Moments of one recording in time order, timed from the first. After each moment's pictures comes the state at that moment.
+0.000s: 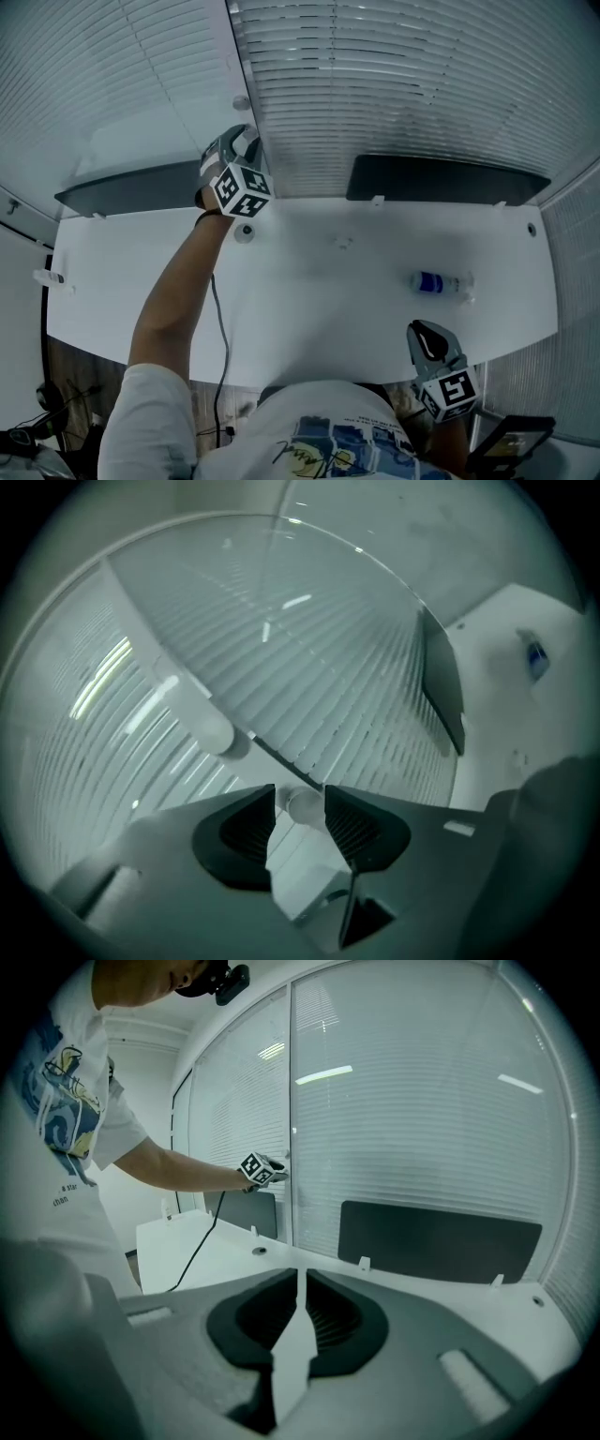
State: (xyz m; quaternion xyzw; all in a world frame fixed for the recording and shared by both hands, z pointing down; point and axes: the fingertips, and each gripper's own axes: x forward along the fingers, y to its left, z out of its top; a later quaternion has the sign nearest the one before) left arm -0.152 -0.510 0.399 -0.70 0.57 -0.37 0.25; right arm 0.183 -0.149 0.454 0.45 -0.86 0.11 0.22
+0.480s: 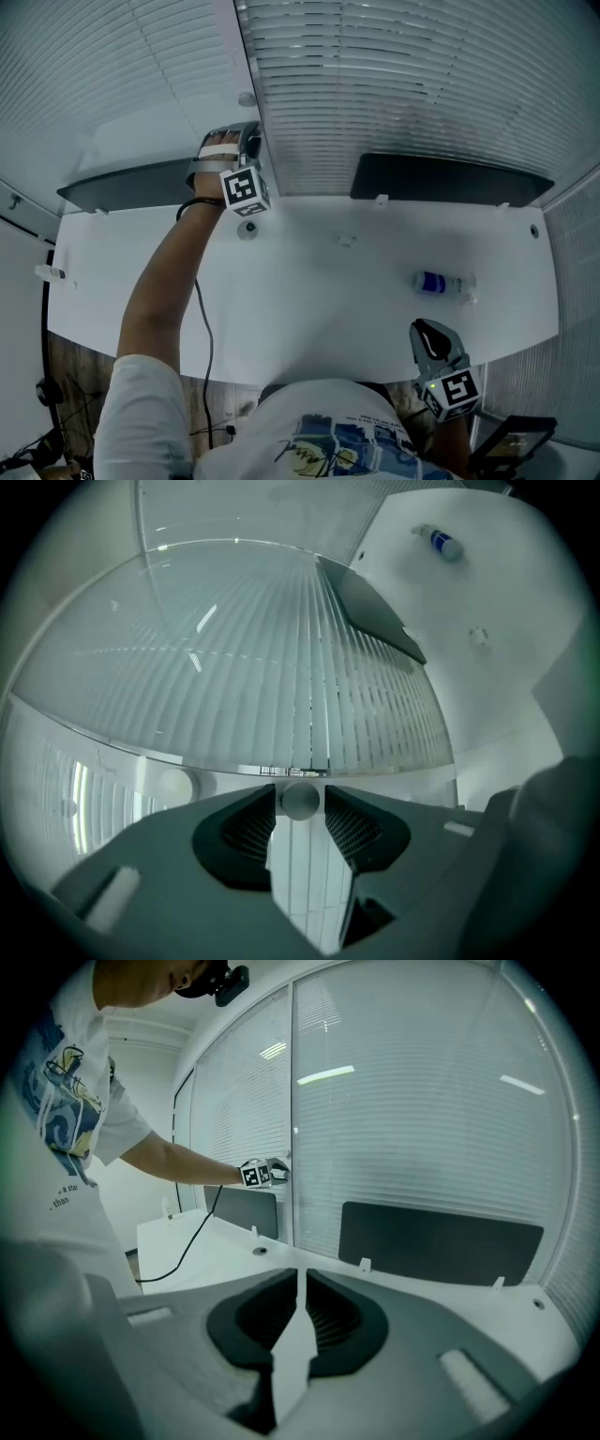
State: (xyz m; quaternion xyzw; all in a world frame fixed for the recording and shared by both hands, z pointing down) left arm -0.146 -0.516 0.423 -0.59 0.42 -0.54 0.43; right arm 0.182 -0.150 0.453 0.45 -0.86 0.11 0.22
